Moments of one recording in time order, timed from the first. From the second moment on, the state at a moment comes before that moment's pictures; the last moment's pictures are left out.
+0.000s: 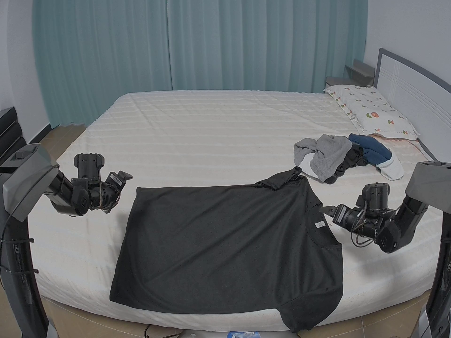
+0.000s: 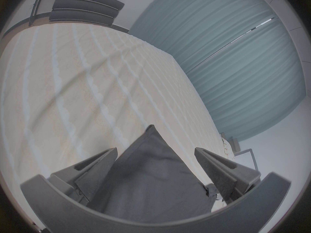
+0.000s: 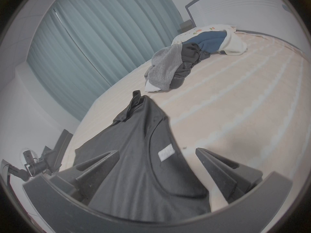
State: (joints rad) left arm 0.04 2.29 -1.18 -0.54 -0.09 -0.94; right arm 0.12 2.25 -0.72 -1.01 0.06 0.56
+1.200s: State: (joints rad) left arm 0.01 2.03 -0.38 -0.92 -0.31 -0.92; right arm 0.12 2.23 -0.15 -1.55 0.35 0.79
